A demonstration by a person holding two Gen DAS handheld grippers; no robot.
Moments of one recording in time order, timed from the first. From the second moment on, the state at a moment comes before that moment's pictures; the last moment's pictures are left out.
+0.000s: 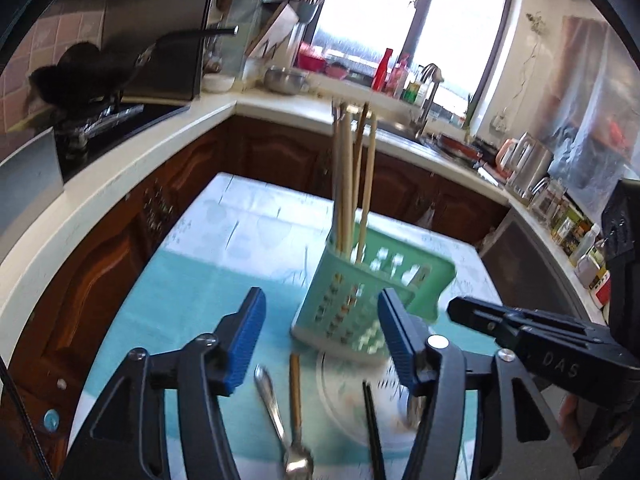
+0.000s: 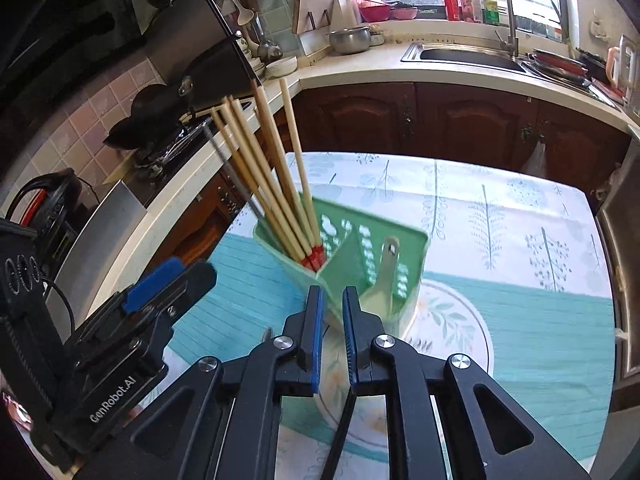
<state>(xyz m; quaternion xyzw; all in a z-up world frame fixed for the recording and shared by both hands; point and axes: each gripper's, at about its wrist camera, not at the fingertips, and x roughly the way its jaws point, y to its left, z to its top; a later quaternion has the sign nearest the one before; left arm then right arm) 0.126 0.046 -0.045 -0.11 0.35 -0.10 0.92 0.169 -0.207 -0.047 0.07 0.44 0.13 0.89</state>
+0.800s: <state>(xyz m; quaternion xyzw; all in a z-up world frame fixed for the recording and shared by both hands) 0.062 0.044 -0.083 -0.05 0.47 -0.13 0.87 0.059 -0.209 -0.121 0.07 0.51 0.10 0.85</state>
